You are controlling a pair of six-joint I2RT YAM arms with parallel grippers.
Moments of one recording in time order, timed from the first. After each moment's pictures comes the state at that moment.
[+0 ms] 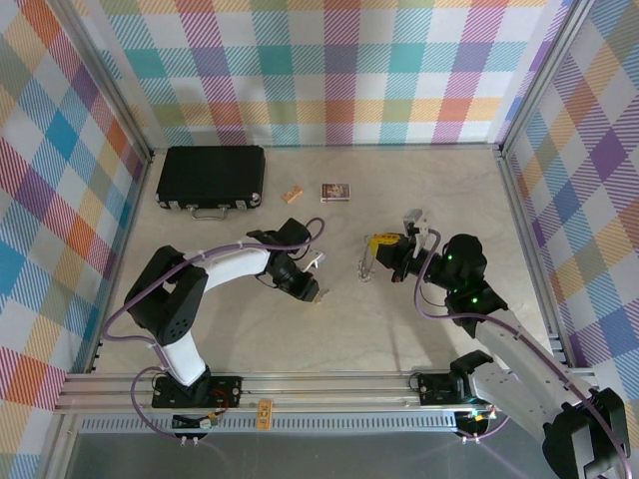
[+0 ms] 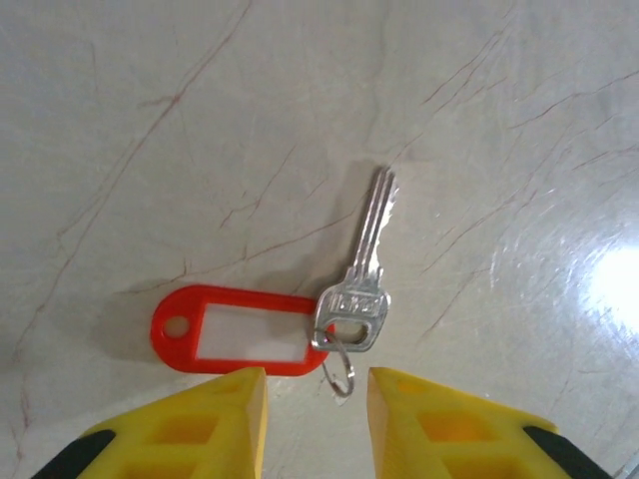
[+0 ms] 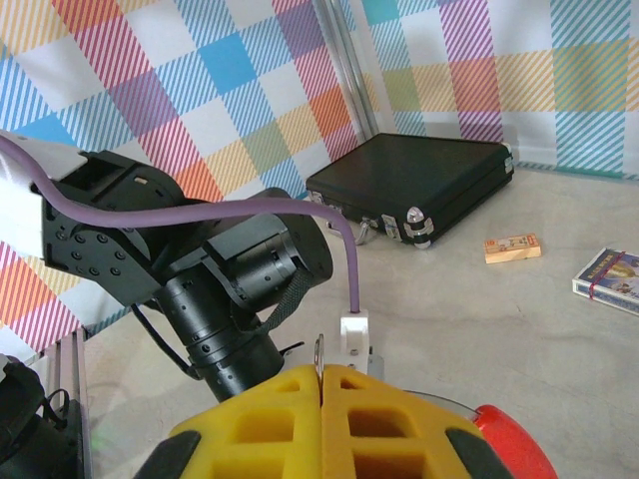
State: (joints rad) left arm -0.65 1.73 1.05 -0.64 0.35 -0.08; right arm 0.42 0.84 0.50 0.26 -0.60 0.28
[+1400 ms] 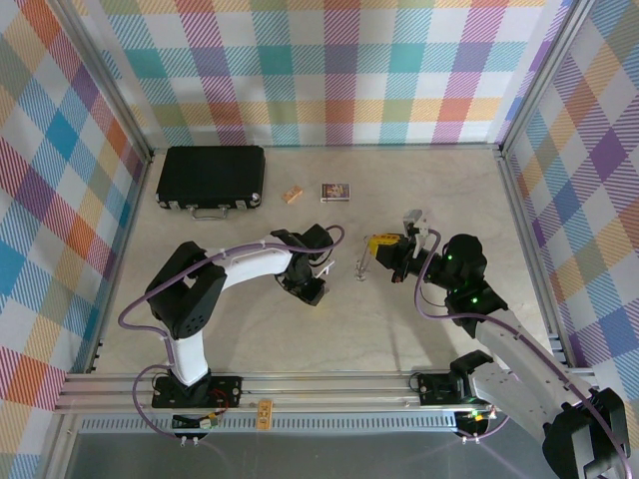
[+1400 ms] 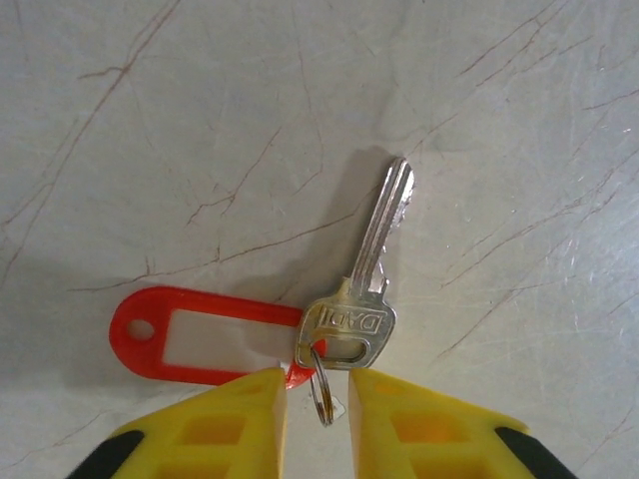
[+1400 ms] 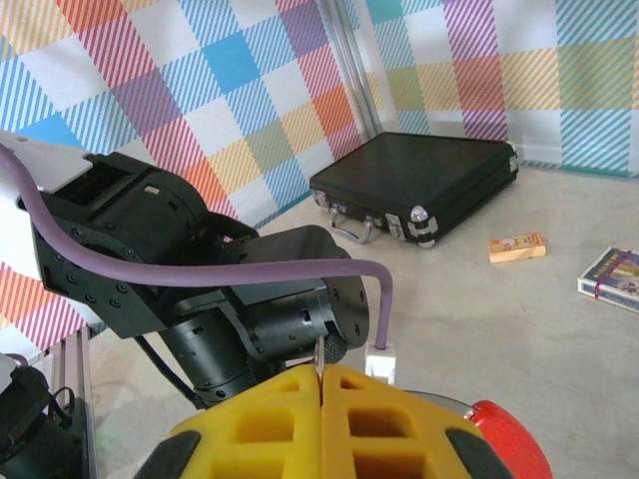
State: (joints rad) left arm -0.77 1.84 1.18 -0.79 0.16 -0.17; right arm 0.42 0.84 0.50 0.26 -0.61 0.29
